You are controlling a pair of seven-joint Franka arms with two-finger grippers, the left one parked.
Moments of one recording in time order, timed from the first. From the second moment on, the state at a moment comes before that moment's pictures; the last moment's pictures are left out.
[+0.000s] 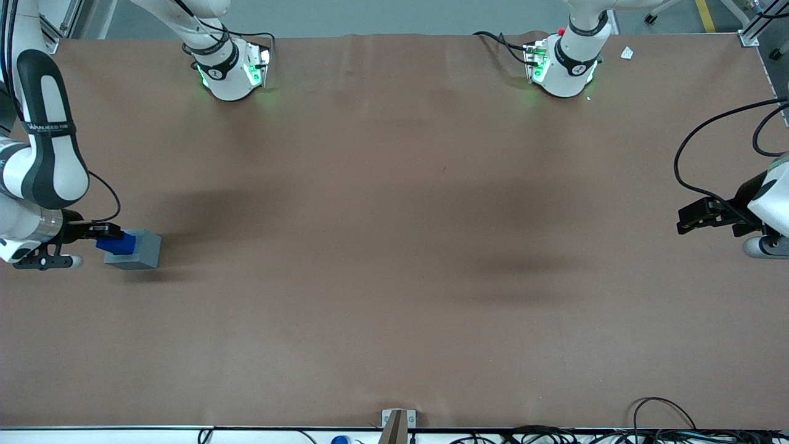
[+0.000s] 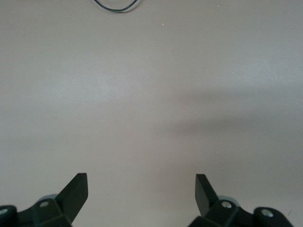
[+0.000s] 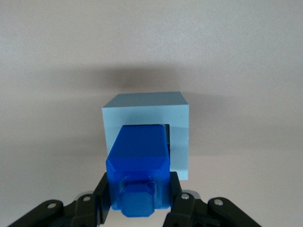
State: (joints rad) arm -0.21 0.39 -0.11 -1.86 0.02 2.09 -0.33
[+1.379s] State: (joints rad) arm -0.17 0.36 -0.09 -1.73 0.03 1.88 -0.28
